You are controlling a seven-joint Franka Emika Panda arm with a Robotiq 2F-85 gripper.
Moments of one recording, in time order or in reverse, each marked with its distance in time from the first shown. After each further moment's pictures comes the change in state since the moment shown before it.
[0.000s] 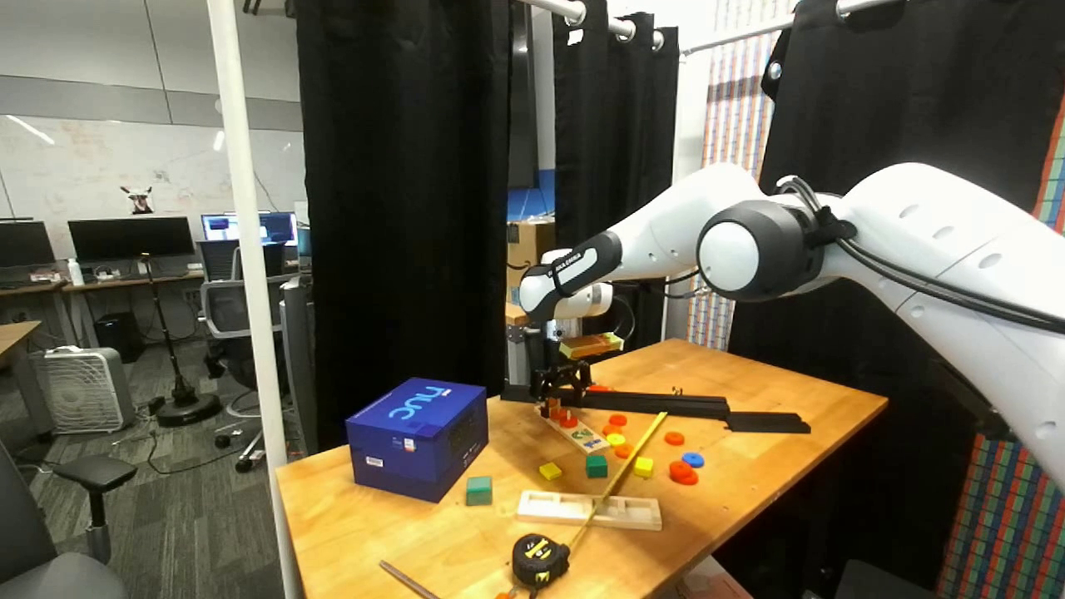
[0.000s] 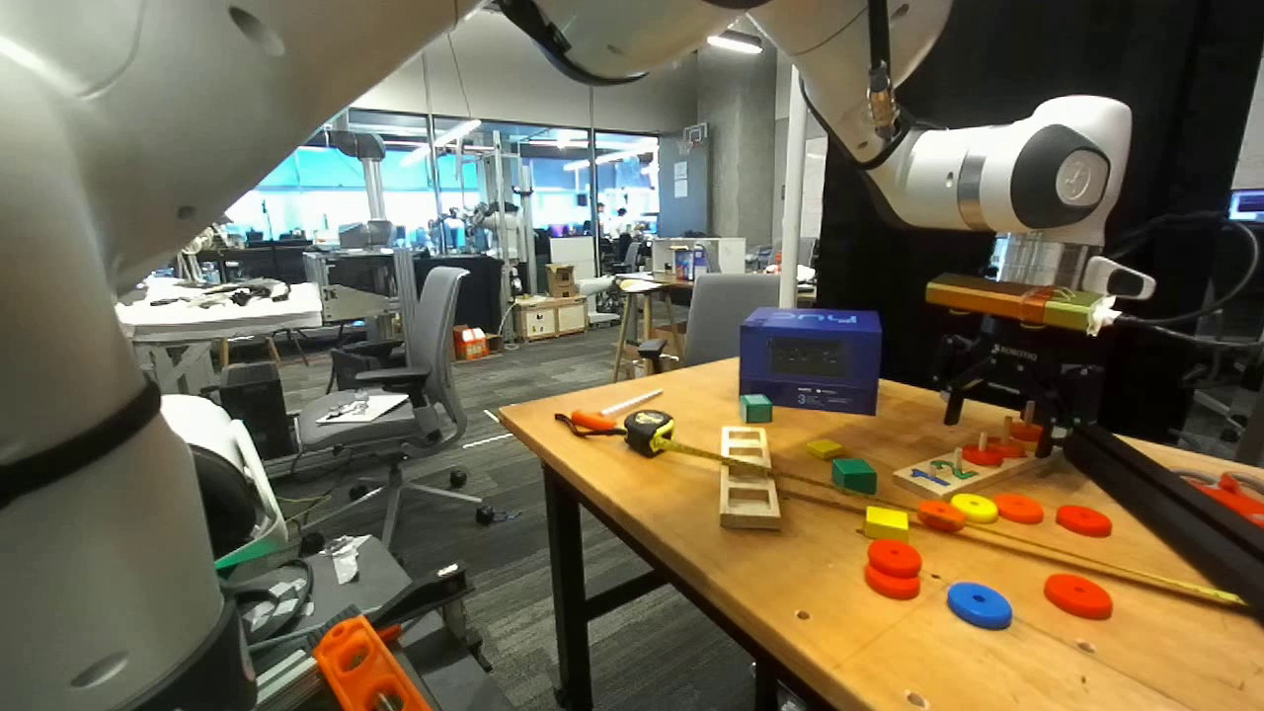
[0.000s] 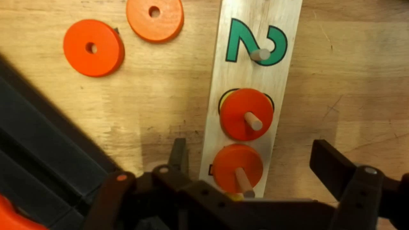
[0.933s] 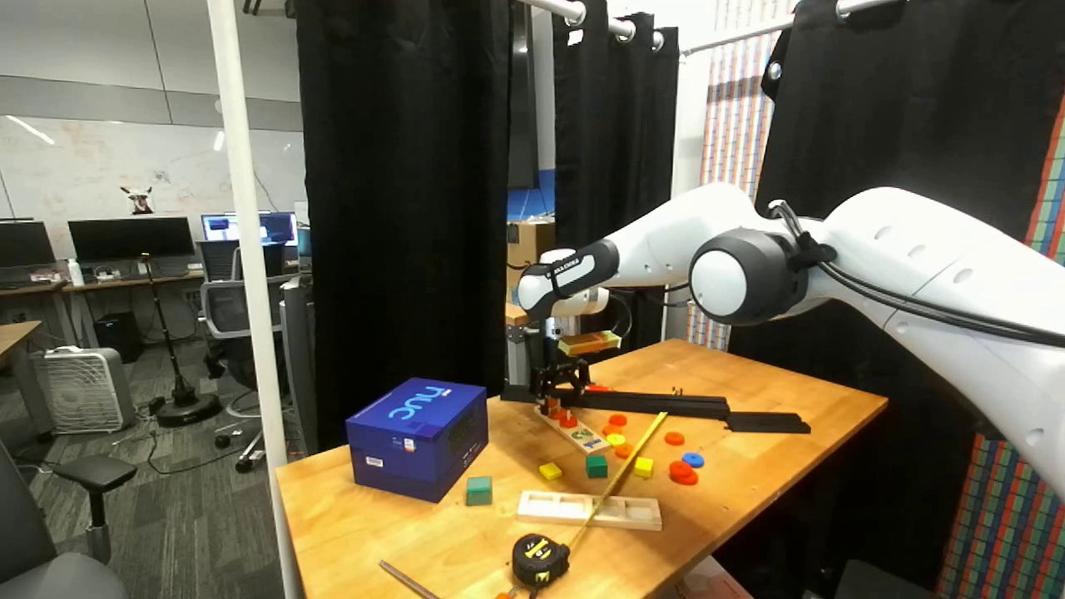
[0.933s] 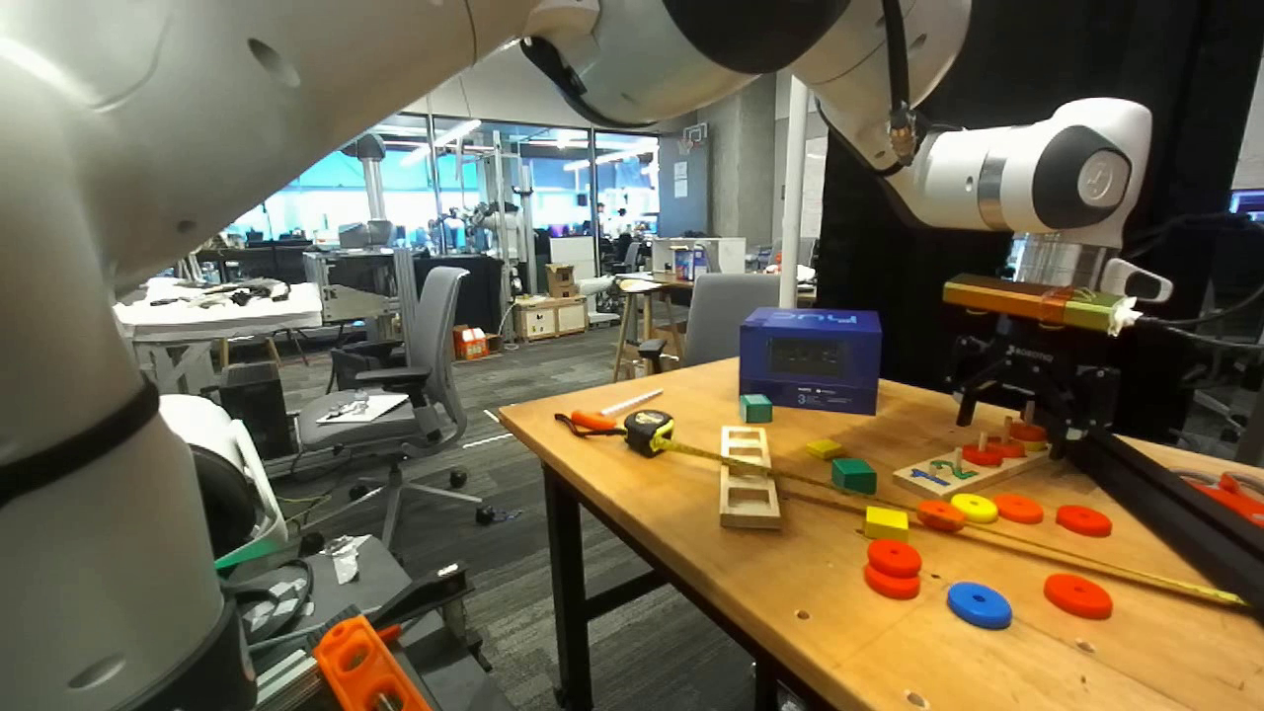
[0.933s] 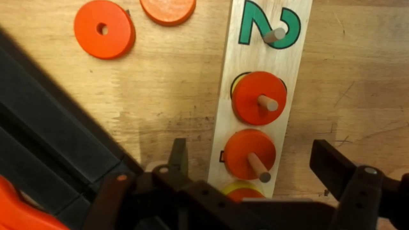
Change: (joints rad) arm -0.014 0.093 0.000 0.167 0.000 -0.095 -0.006
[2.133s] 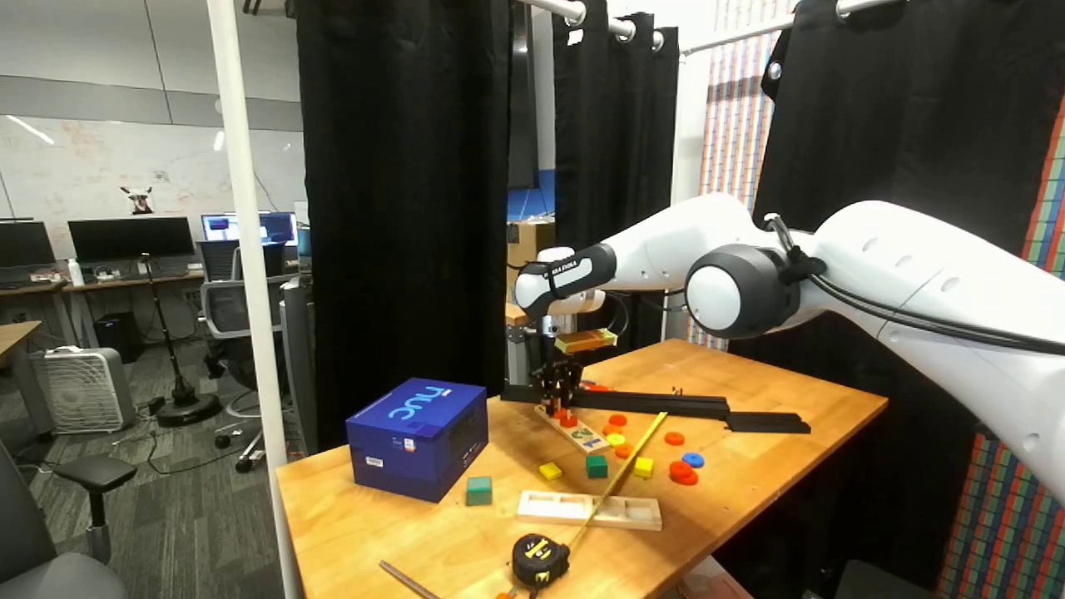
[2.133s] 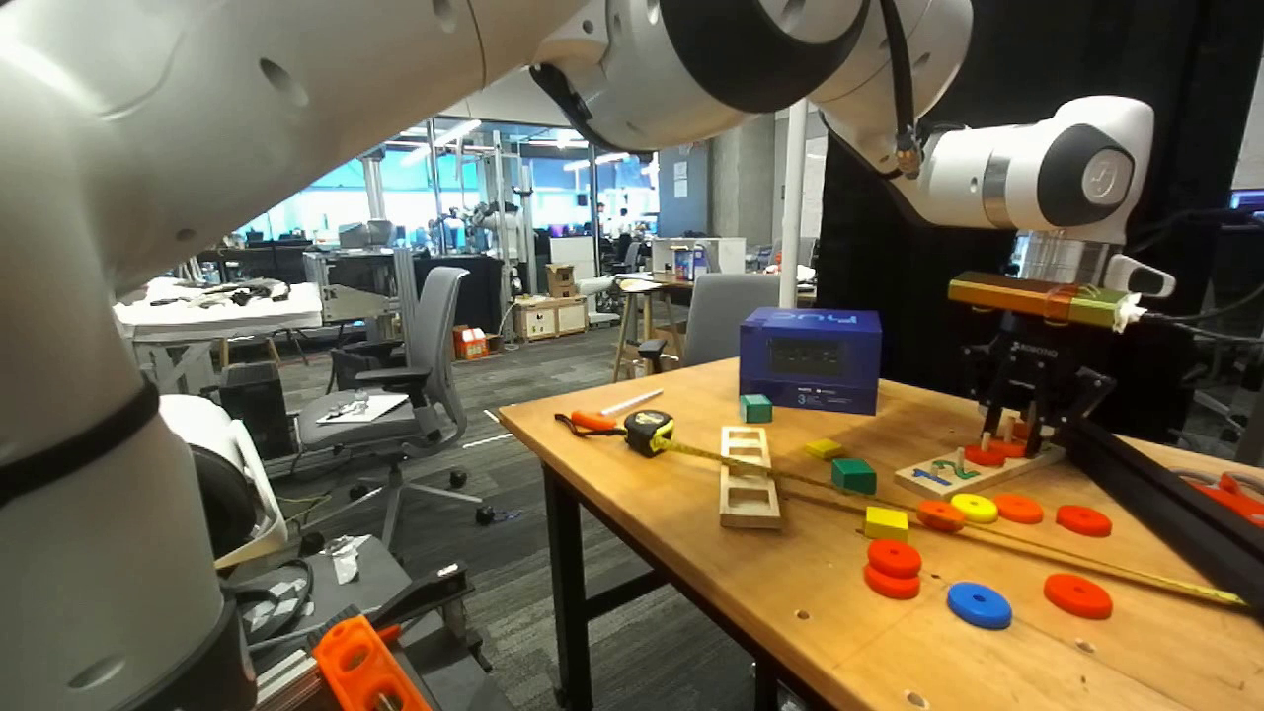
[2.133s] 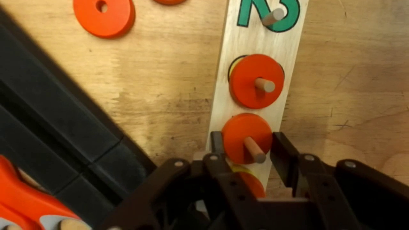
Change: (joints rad) arm 0.000 0.053 0.000 0.102 0.000 -0.034 -0.001
